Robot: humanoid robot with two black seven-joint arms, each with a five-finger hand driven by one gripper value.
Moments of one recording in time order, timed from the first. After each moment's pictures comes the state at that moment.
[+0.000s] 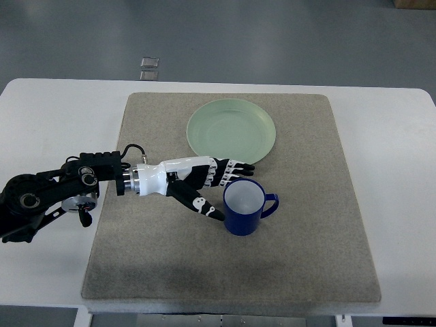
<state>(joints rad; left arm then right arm) -0.80 0.42 -0.29 -1.10 0.73 -0.54 -0.40 0.02 0.00 0.01 0.09 -0.06 0.19 0.23</state>
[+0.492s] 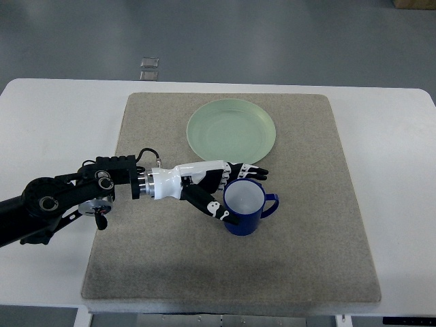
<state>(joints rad) -0.80 0.34 -0.29 -1.07 0.75 -0.52 -0.40 0.02 0.00 0.01 0.09 -0.06 0.19 0.23</state>
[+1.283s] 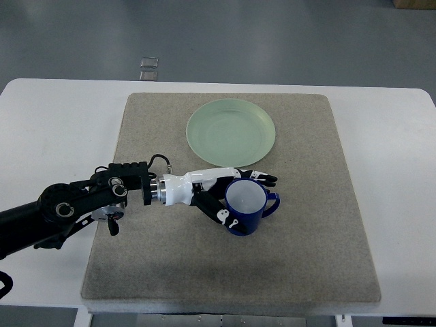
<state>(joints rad) -0.78 0.28 -0.28 -1.02 0.77 -0.50 -0.40 0.02 0.00 0.01 0.09 -0.06 0.19 0.23</state>
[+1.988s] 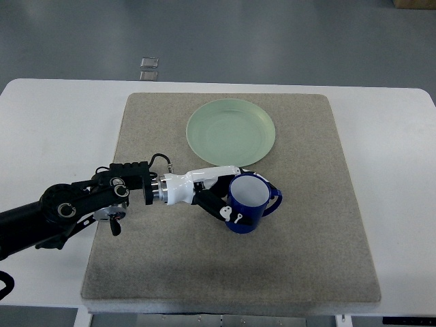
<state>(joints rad) -0.78 0.28 -0.29 -1.02 0.77 -0.47 -0.40 0.02 0.00 0.01 0.09 -0.06 0.19 0.23</state>
